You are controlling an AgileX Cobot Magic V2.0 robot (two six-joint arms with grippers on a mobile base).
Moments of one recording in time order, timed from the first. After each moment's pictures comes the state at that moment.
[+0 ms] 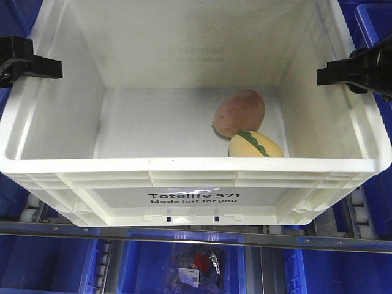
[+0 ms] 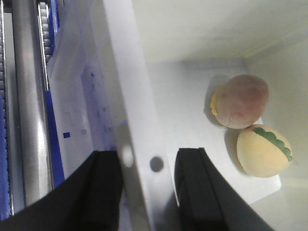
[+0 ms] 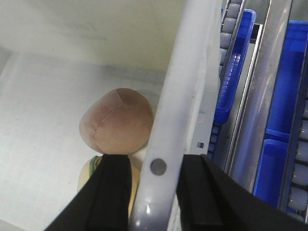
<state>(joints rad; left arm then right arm) -0.08 1.17 -1.17 -0.62 0.95 0.26 0.17 1.14 -1.14 0.33 0.85 -0.18</state>
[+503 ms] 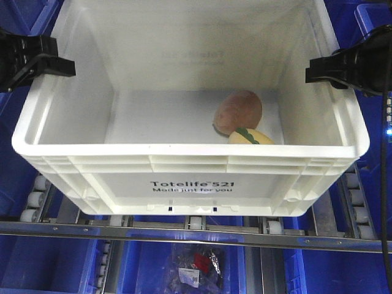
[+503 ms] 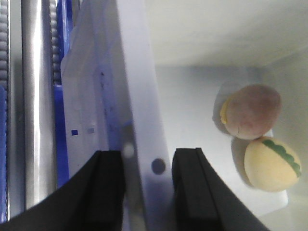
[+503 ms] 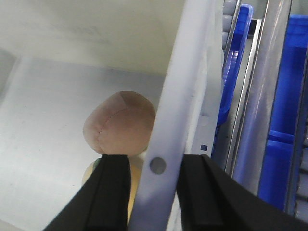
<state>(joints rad) -0.08 1.29 -1.17 -0.65 0.82 0.26 0.17 1.23 -1.14 0.34 0.76 -0.19</state>
